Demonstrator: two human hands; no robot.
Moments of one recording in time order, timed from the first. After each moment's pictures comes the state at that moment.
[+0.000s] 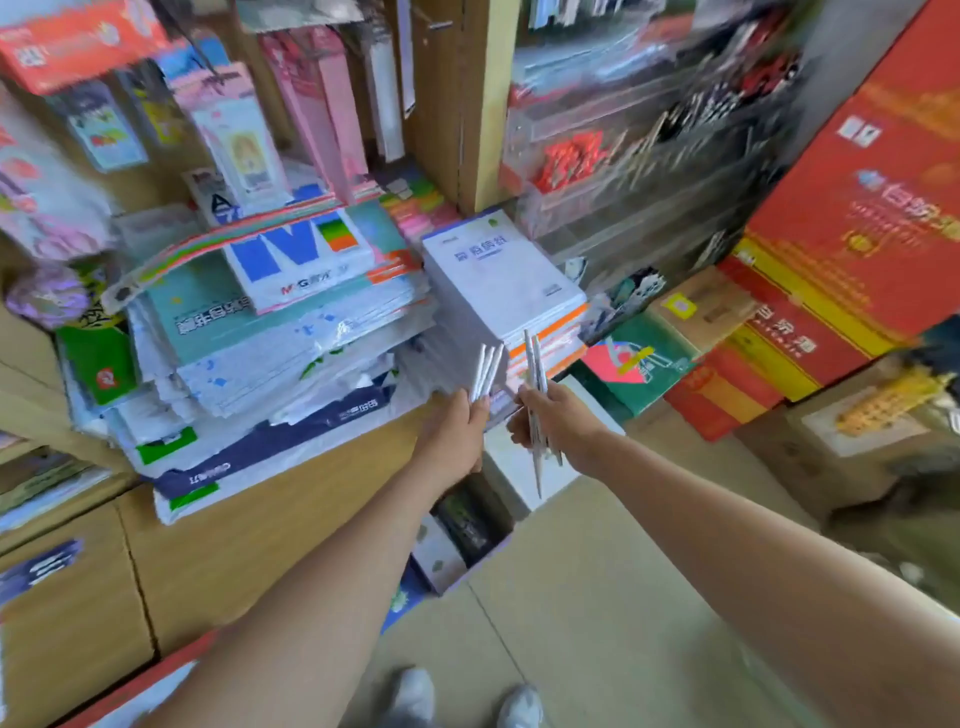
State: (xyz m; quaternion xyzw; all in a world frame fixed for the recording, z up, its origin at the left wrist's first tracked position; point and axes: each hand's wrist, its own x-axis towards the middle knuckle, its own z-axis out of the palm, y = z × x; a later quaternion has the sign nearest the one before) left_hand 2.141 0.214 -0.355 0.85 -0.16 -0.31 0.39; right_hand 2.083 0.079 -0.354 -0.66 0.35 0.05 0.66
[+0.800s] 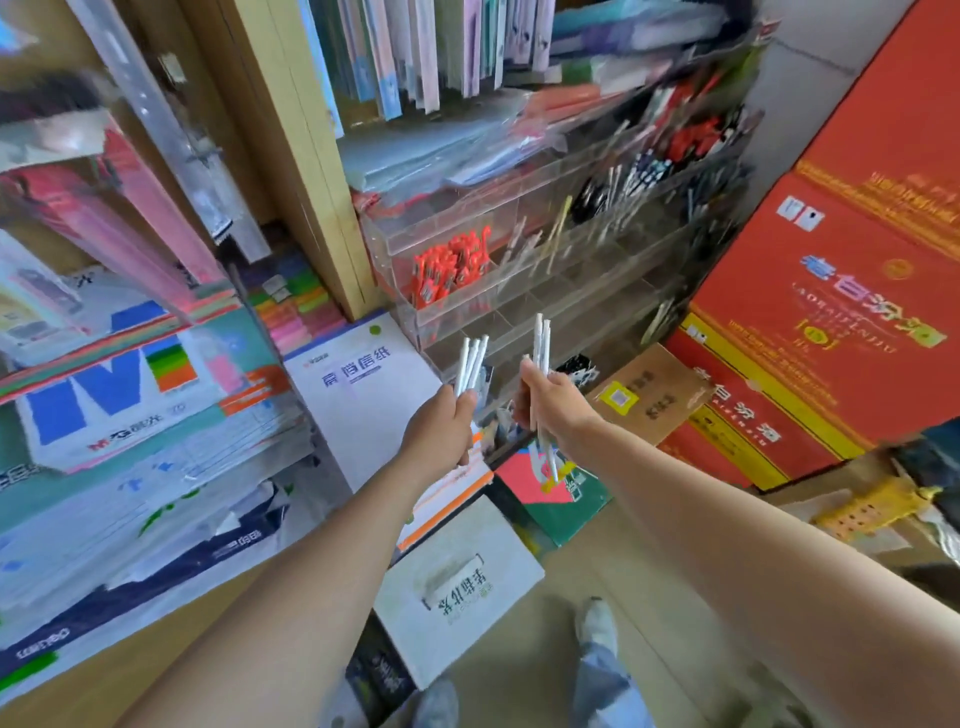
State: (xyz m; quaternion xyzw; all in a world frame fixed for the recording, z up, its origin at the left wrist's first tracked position) left_hand 2.251 -0.076 -0.340 0.85 -0.17 -0.30 0.39; right_hand 2.195 -0.218 -0.350 -0.67 0.37 0.01 0.64
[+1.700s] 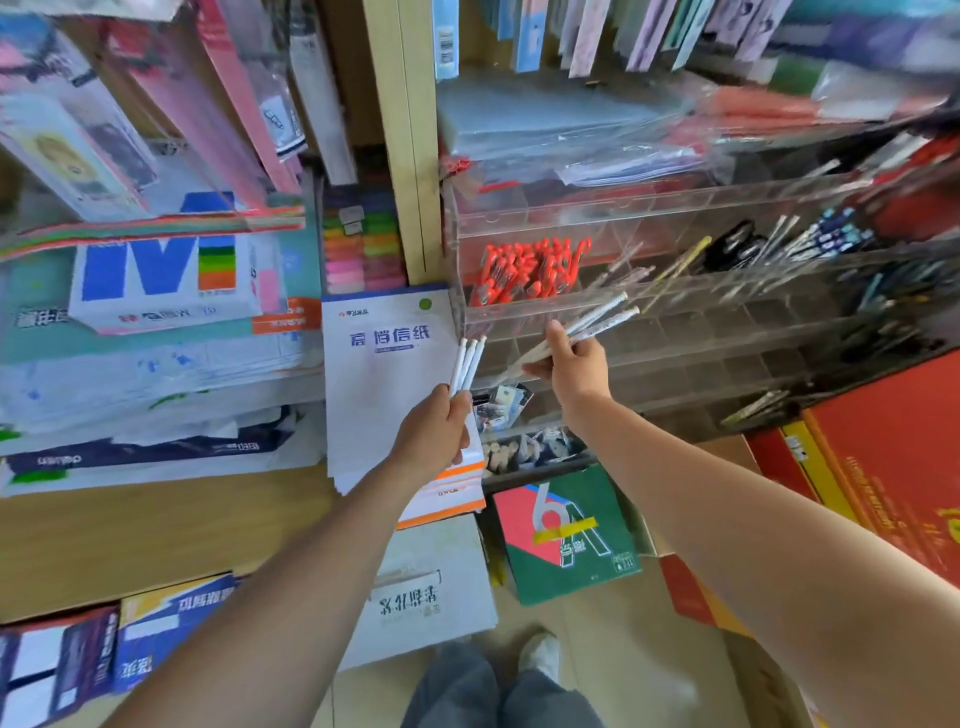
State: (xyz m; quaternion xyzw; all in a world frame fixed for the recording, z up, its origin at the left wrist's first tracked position) left_hand 2.292 -0.113 -0.394 0.84 0.04 -0.27 0.48; right_hand 2.319 -0.284 -0.385 -0.69 0.35 0.02 0.63
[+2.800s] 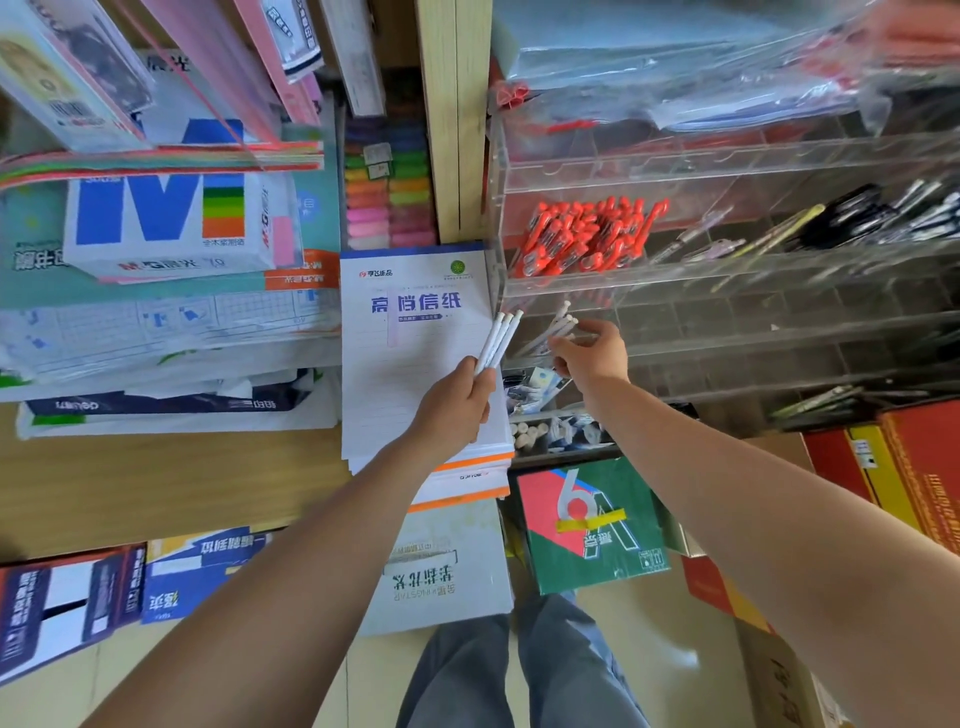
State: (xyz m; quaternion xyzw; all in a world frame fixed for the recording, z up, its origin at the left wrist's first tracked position) left_hand 2.321 -0.106 -0.439 0.81 0.04 -0.29 0.51; right_hand 2.358 -0.282 -0.458 -0.73 0.37 0.10 0.56
